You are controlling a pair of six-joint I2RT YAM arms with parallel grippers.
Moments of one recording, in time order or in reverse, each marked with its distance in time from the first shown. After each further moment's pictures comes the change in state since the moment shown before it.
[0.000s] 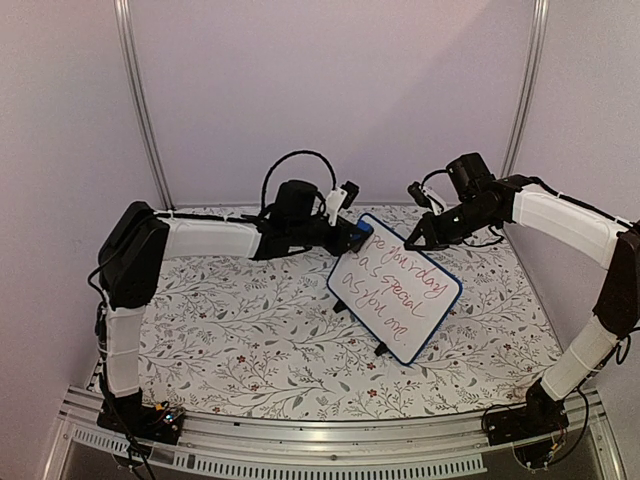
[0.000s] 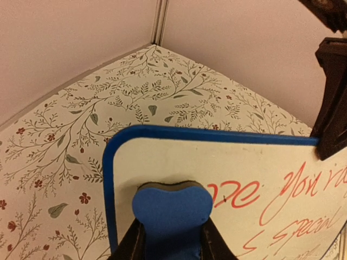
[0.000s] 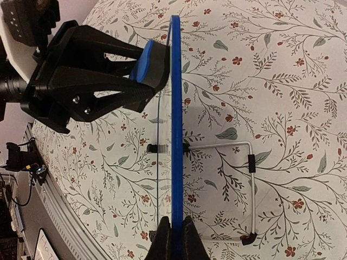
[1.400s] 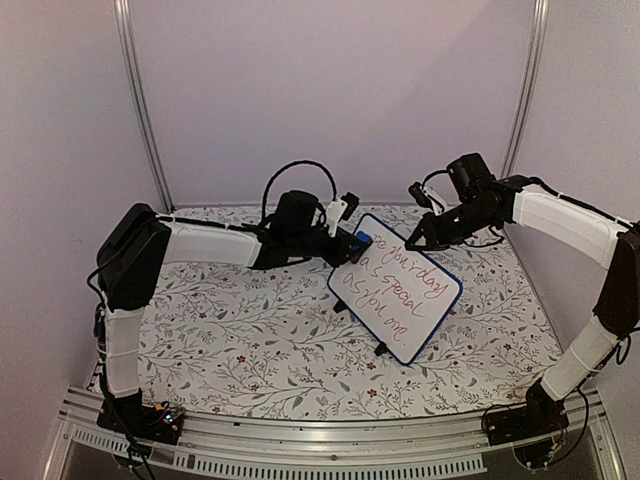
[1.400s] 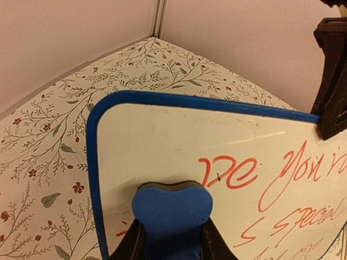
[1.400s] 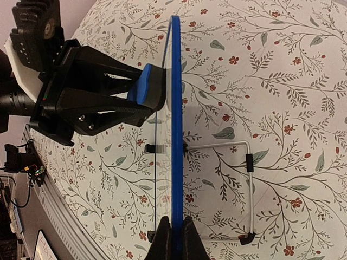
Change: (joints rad) left arm -0.019 -0.013 -0.087 0.037 -0.023 0.000; right arm -0.002 -0.002 -0.004 0.001 0.014 0.003
